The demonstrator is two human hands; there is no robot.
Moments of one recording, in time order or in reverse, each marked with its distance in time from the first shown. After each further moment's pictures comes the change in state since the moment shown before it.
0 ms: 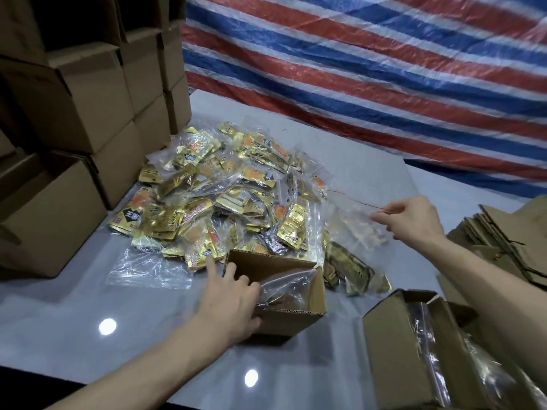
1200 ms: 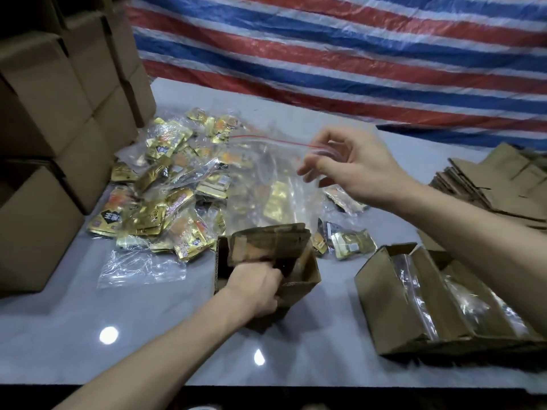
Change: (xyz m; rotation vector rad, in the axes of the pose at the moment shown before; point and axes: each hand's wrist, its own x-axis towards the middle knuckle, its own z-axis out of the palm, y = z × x) left_hand 0.031 0.032 0.015 -0.116 0.053 0.242; right_hand -0.097 -0.105 -0.023 0.428 -0.281 -0.482
